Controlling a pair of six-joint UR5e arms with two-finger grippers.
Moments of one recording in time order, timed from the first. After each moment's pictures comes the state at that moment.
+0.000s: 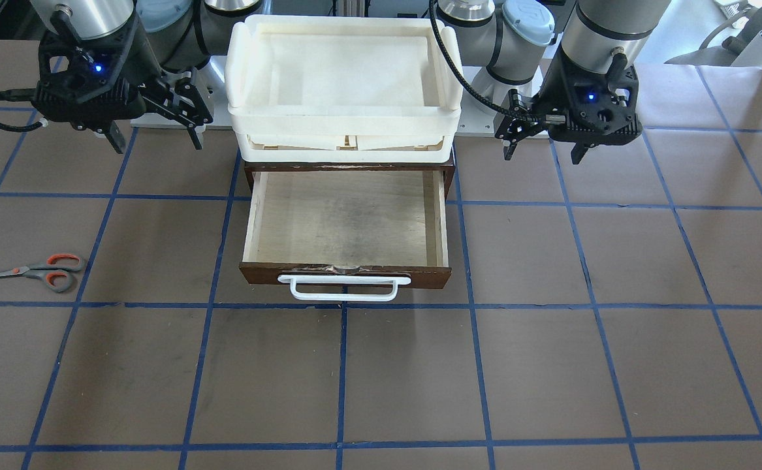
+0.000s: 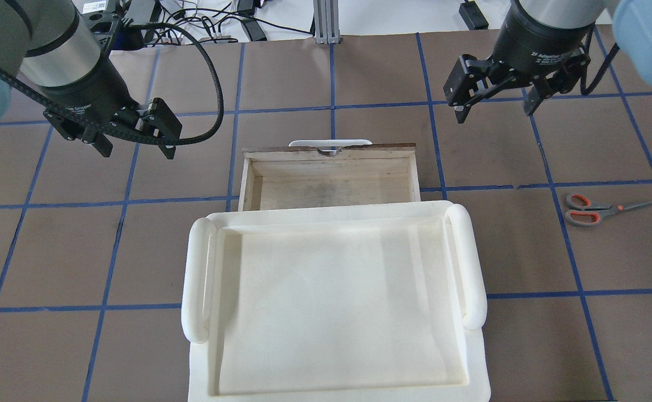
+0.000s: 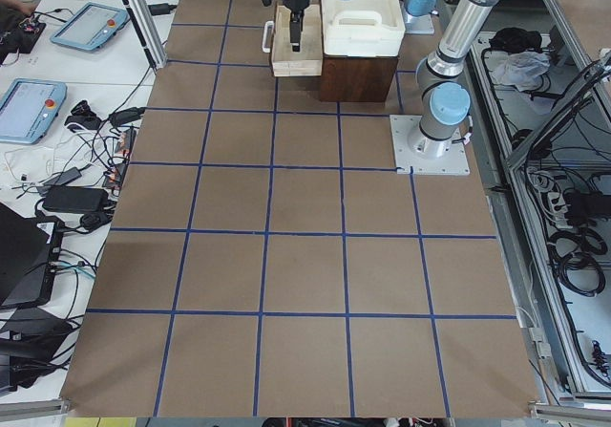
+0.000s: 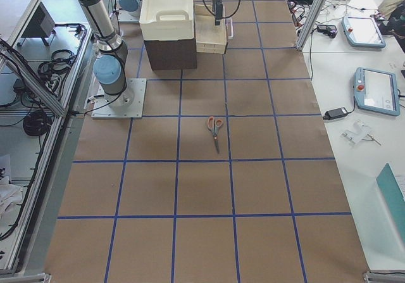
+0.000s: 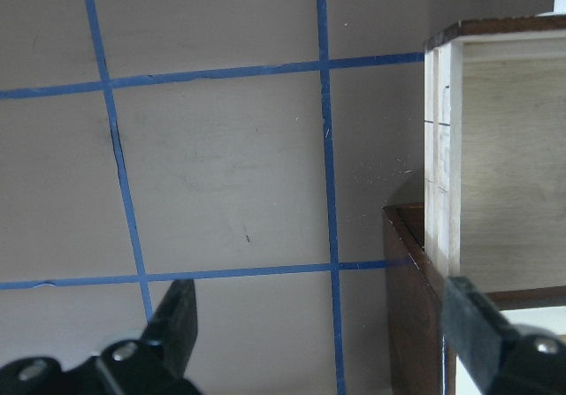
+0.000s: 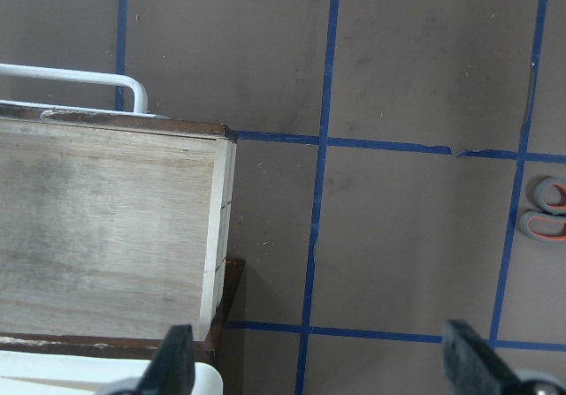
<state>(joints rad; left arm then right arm) -1.54 -1.52 -1.61 -1.60 1.60 0.10 1.60 -1.59 1.51 -1.52 -1.56 -0.06</state>
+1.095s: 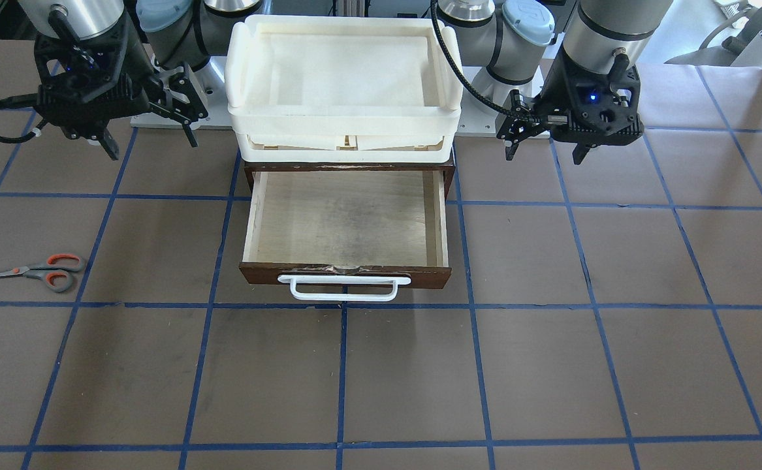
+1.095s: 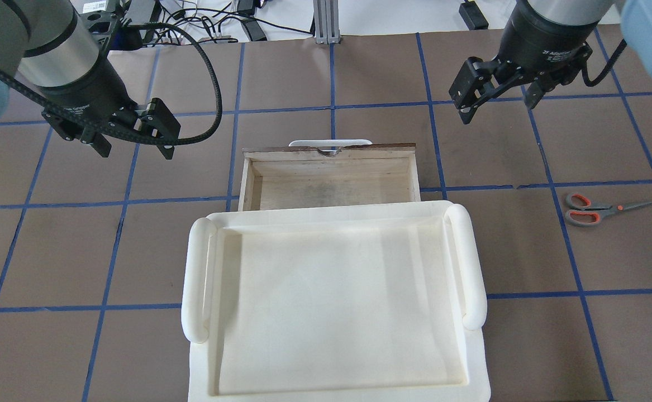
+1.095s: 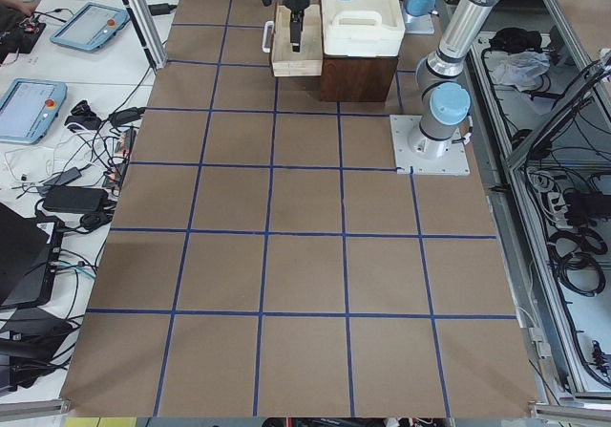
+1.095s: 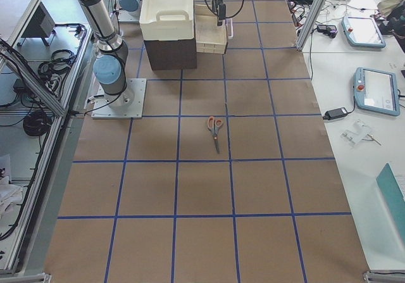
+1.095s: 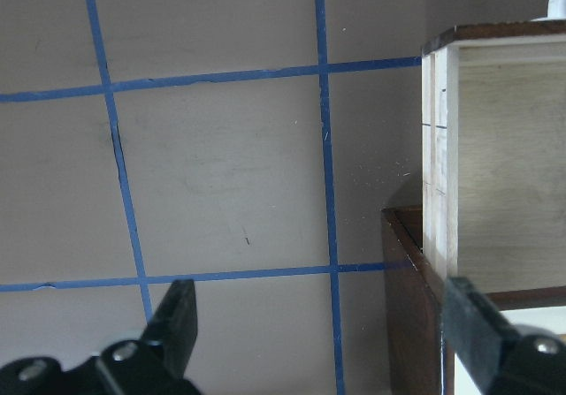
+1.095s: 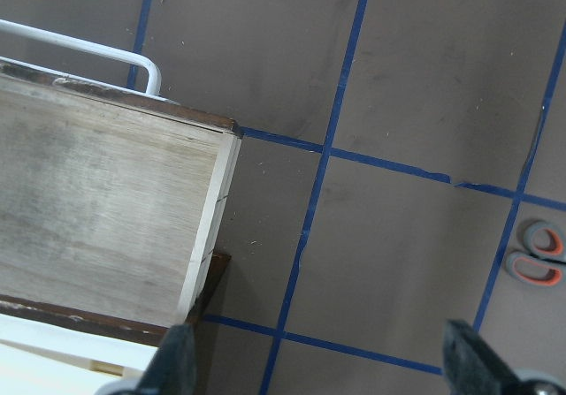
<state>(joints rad) -1.54 -1.52 -1.61 -1.60 1.61 0.10 1.57 -1.59 1.51 -1.52 -1.54 -0.28</state>
